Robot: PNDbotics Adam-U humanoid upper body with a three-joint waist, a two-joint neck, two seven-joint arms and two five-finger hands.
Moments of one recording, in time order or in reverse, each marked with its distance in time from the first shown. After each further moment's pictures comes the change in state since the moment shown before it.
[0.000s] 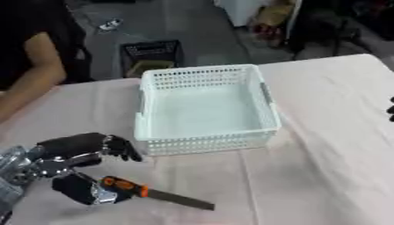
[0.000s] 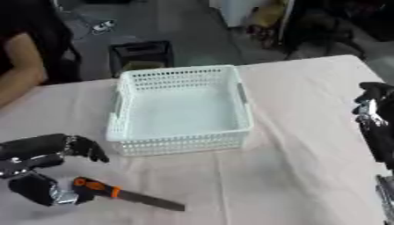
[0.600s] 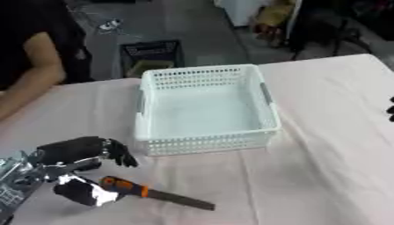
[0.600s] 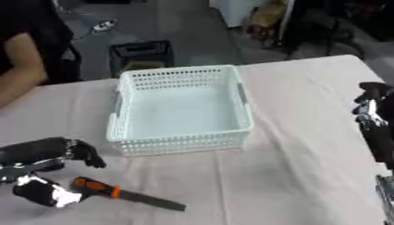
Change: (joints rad) left arm 0.009 -0.005 -0.017 0.023 -0.073 -0.007 0.034; right arm 0.000 0.000 0.000 0.000 0.000 -0.002 0.002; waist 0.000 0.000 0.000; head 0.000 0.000
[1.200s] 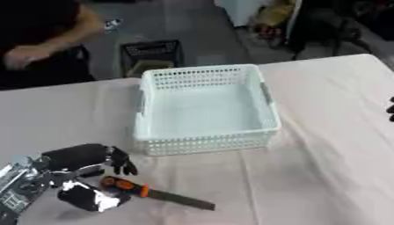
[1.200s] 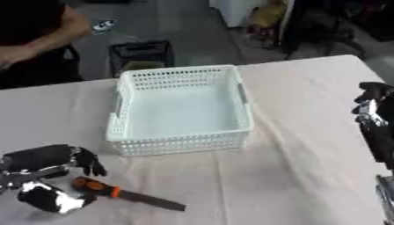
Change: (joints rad) left arm 0.000 -0.010 -0.024 0.026 -0.013 -0.001 -0.001; right arm 0.000 0.002 0.000 0.000 -0.003 0.000 0.001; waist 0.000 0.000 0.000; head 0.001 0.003
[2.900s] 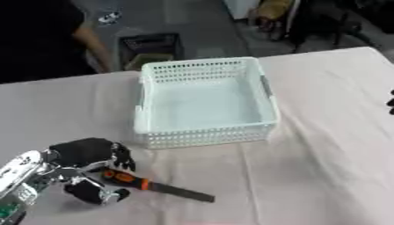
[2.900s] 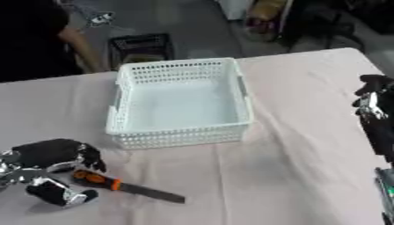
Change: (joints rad) left arm -0.031 -0.017 -0.024 0.036 -0.183 -0.008 0.007; right arm 0.000 0.001 0.000 0.000 -0.001 -0.003 0.003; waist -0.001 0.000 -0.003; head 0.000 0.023
